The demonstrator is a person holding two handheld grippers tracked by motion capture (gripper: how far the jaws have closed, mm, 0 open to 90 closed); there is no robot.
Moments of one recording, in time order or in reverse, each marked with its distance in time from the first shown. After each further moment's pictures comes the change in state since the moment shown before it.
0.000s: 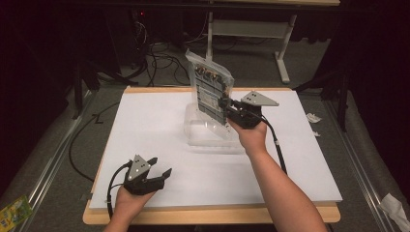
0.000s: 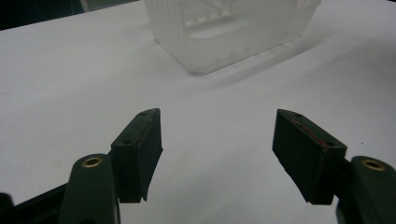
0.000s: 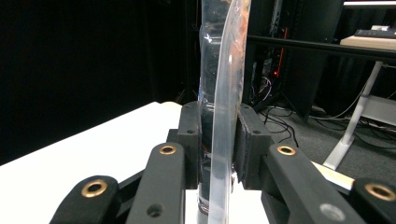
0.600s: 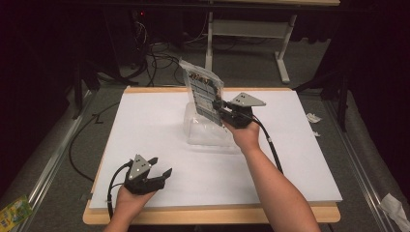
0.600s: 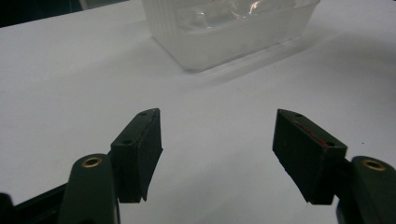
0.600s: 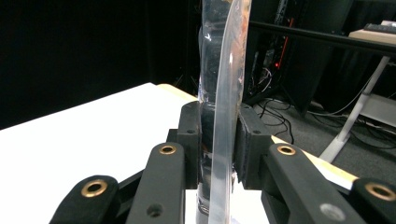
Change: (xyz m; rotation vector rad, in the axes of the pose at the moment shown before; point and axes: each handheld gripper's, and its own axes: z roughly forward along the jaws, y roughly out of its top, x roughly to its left) left arm 0.000 0.000 0.002 0.007 -0.002 -0.001; right arm -0.003 -0.019 0.028 0.064 -0.001 -0.064
